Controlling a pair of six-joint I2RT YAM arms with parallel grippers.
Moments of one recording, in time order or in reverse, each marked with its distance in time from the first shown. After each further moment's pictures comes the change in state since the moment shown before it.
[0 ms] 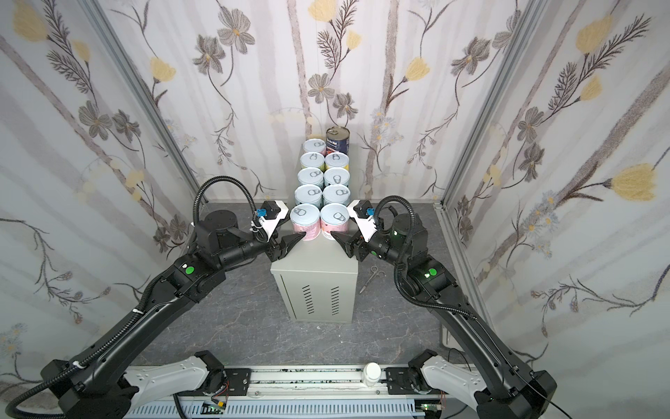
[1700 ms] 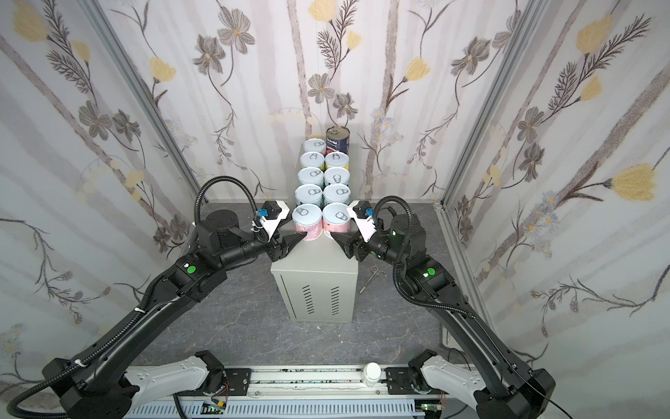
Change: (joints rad) left arm 0.000 0.003 -0.006 0.016 0.017 0.000; right arm 0.000 0.006 -0.007 -0.003 0.015 0.000
